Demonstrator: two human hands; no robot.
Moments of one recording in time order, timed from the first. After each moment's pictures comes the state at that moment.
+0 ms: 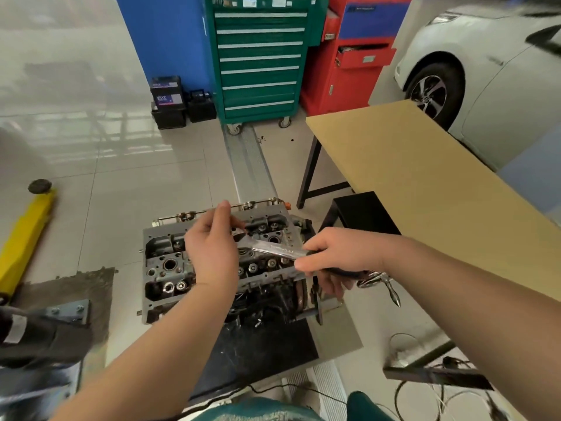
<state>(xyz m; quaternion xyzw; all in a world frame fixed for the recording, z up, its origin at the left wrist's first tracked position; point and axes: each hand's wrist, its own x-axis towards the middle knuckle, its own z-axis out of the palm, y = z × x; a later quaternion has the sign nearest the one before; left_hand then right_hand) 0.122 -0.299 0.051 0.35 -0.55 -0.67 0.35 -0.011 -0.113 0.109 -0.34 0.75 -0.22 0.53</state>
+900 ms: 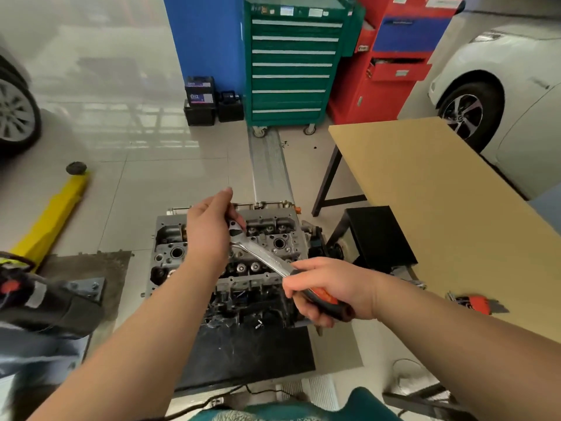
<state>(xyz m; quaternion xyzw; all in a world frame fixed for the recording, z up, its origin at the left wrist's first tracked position) 0.114 -0.318 0.059 0.35 -0.54 -0.70 0.31 0.026 -0.104 0.098 -0.22 0.60 -0.38 0.67</state>
